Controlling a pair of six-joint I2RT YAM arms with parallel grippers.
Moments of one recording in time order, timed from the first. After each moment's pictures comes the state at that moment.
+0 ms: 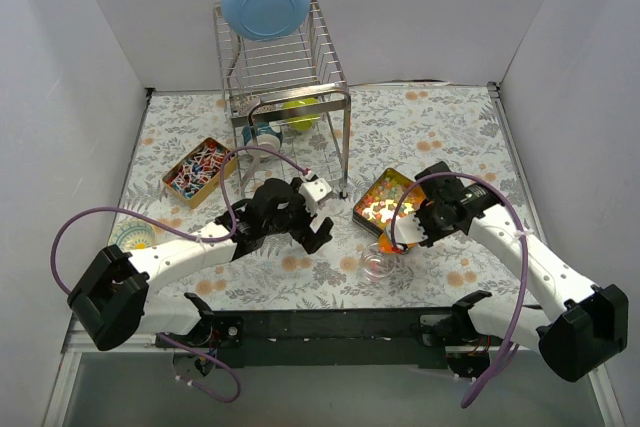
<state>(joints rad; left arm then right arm) -0.80 1.27 0.67 0.05 0.23 0.08 0.50 1.08 0.91 -1.09 0.07 -1.54</state>
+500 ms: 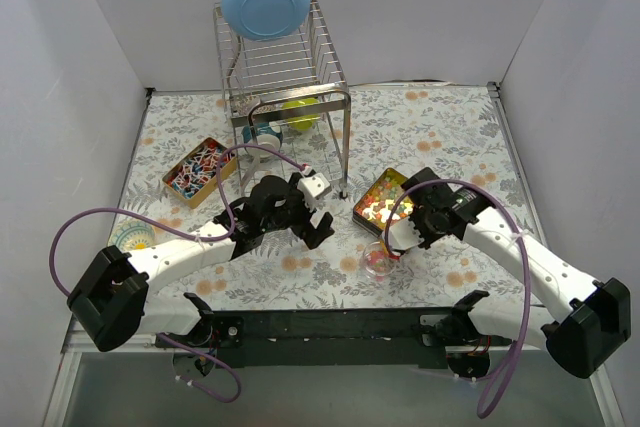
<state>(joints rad) -0.77 1.26 0.67 0.11 0.25 0.07 0.64 1.11 0.93 -1.09 0.25 -1.52</state>
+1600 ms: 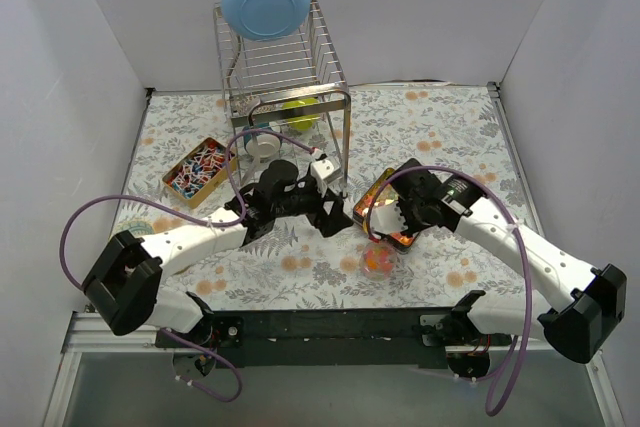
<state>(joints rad) -0.77 1.36 0.80 0.18 0.43 -0.05 0.76 1.17 1.08 -1.13 0.30 -1.25</state>
